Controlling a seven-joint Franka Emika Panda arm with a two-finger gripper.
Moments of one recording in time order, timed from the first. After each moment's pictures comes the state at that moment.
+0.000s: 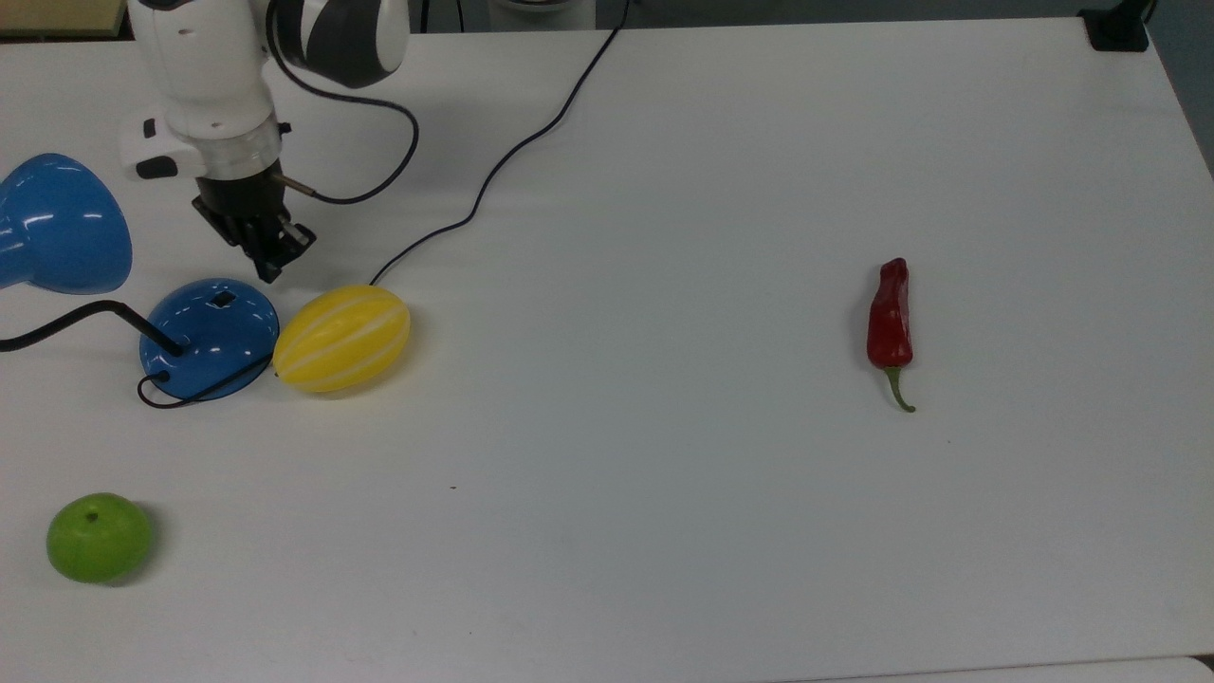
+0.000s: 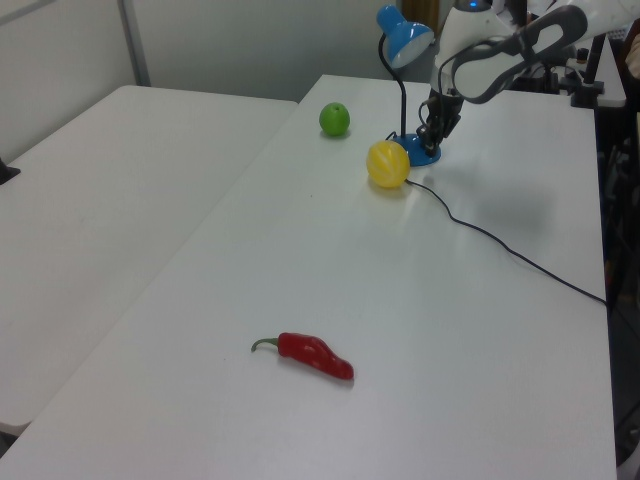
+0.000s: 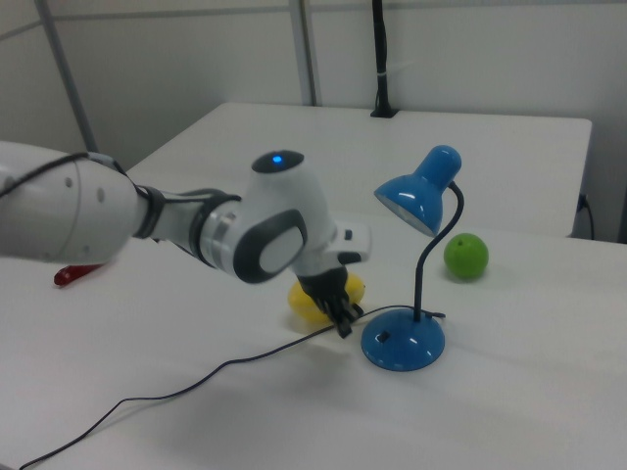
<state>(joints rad) -0.29 0.36 0.00 -1.86 -0.08 2.44 0.15</state>
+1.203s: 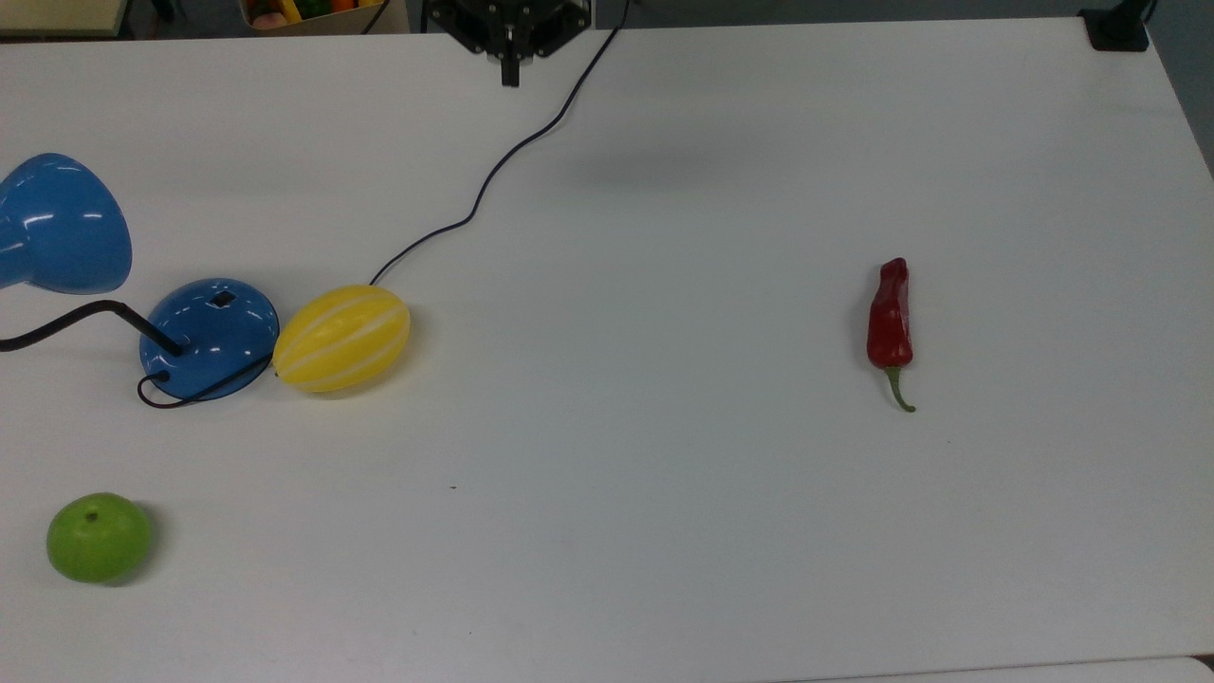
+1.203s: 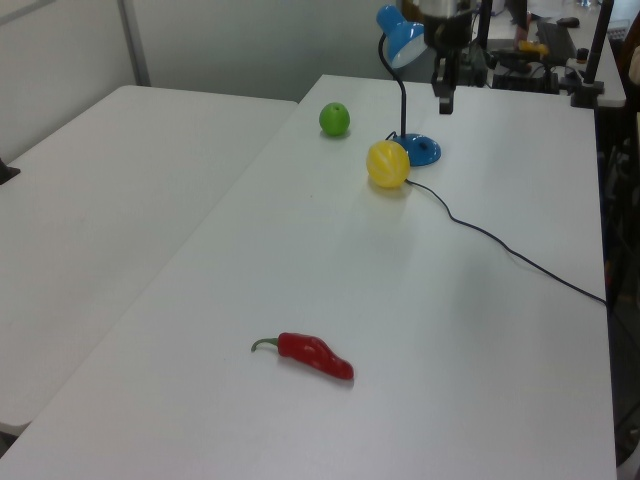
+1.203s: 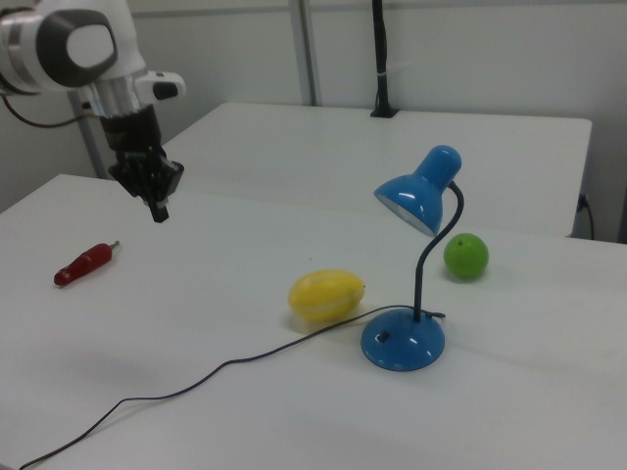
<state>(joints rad) 0.12 0.06 0.01 -1.62 -0.09 1.63 0.05</state>
